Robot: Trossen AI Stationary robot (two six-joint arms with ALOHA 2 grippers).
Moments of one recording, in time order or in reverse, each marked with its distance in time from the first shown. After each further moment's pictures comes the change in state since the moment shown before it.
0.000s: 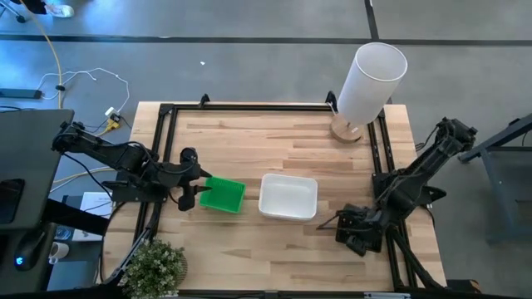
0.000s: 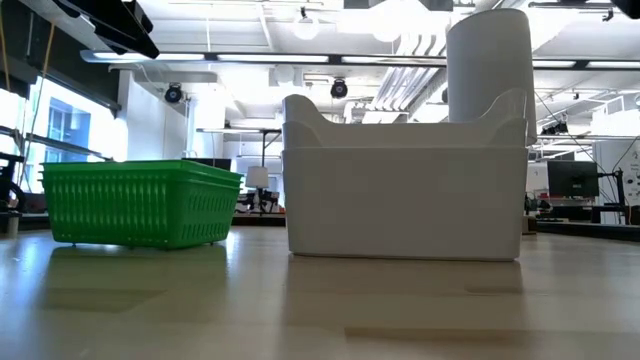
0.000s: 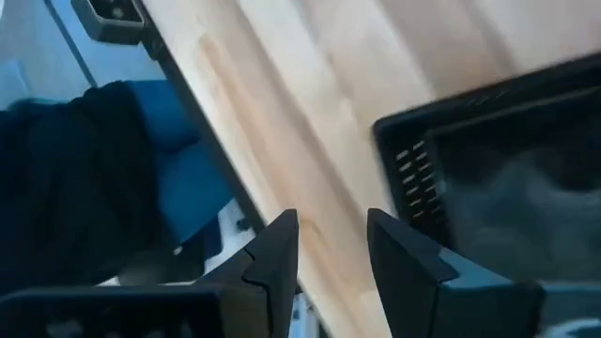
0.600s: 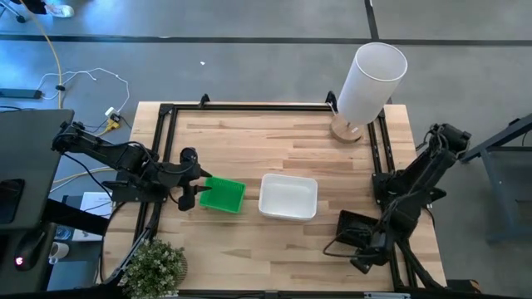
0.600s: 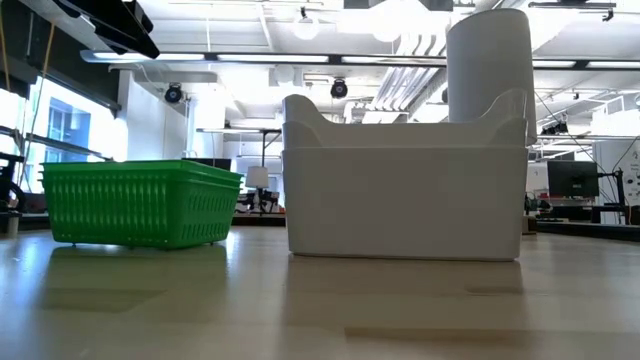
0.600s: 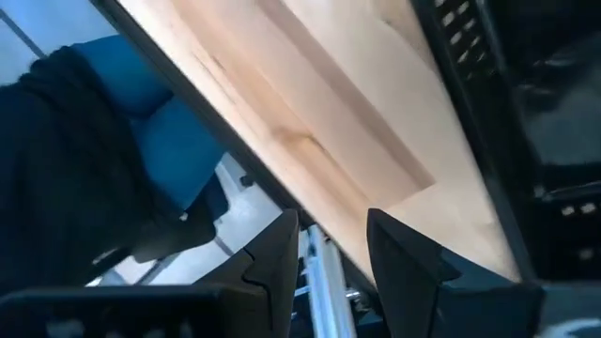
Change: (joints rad) left arm 0.000 0.000 0.000 0.001 -0.003 0.000; right arm 0.166 0.166 0.000 0.104 -0.103 0.339
